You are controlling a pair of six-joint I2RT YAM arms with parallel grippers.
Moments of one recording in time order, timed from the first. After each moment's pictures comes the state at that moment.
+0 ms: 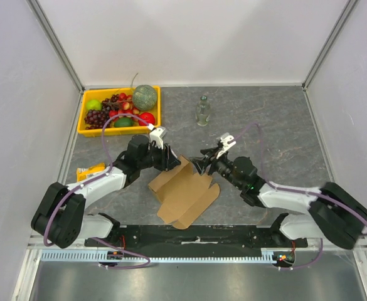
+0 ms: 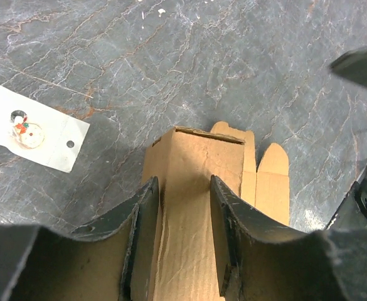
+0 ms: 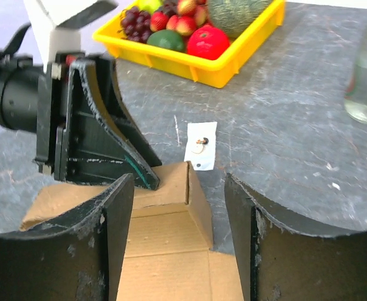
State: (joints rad) left arm -0.50 1.30 0.58 0.20 0.40 -0.33; right arm 0.83 1.35 0.41 0.93 0.02 0.25
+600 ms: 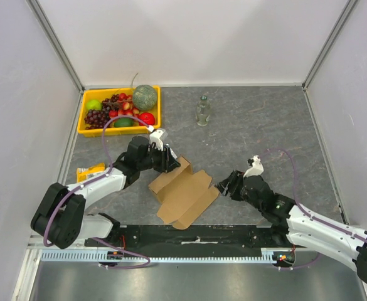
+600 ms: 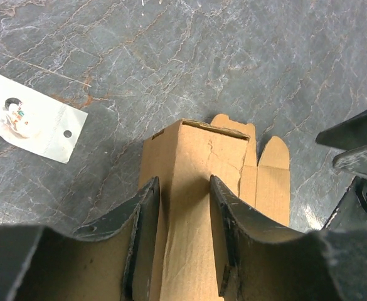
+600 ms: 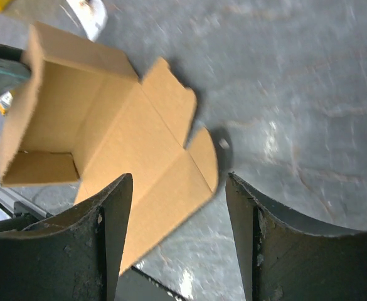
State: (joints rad) left arm -0.50 1.30 0.57 0.19 0.40 -0.33; right arm 0.85 0.74 0.24 0.00 0.23 0.95
